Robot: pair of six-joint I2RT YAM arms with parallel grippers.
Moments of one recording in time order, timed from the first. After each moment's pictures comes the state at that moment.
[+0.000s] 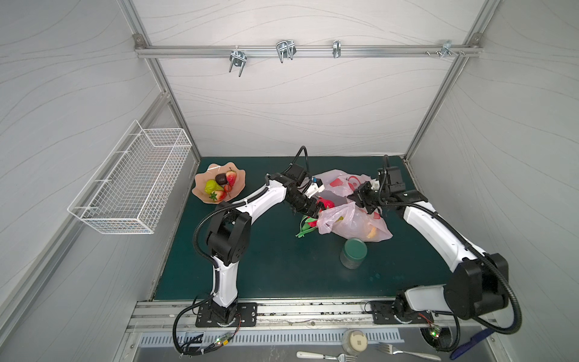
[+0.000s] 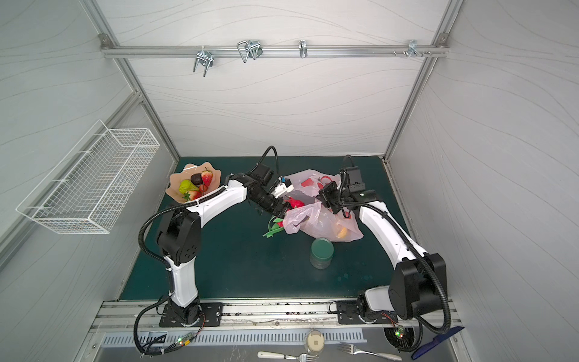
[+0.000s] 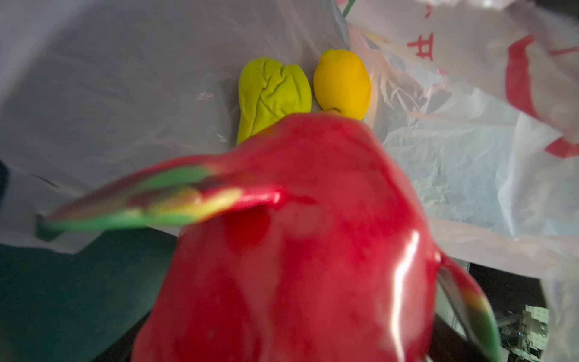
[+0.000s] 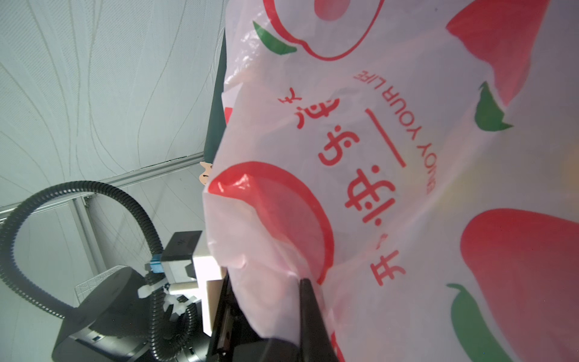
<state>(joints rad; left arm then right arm) -0.55 1.95 1.57 -0.84 0.69 -0.01 0.29 1.36 1.10 -0.53 -0.46 1.18</state>
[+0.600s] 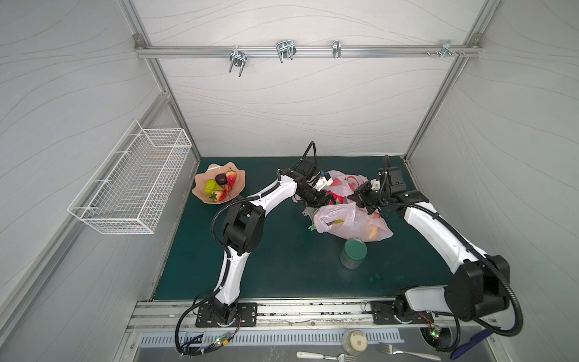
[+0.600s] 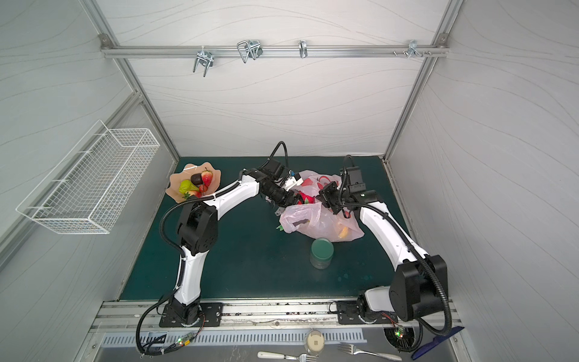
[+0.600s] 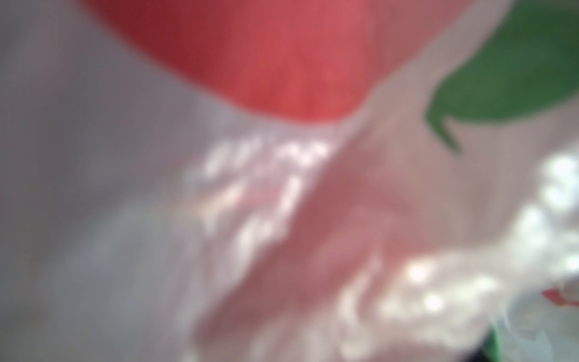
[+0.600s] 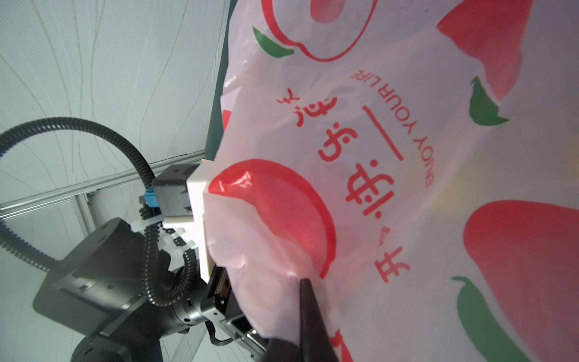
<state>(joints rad) -0.57 2.15 1.83 -0.79 0.73 -0.14 0.29 1.34 1.10 -0.54 -0.46 1.18</state>
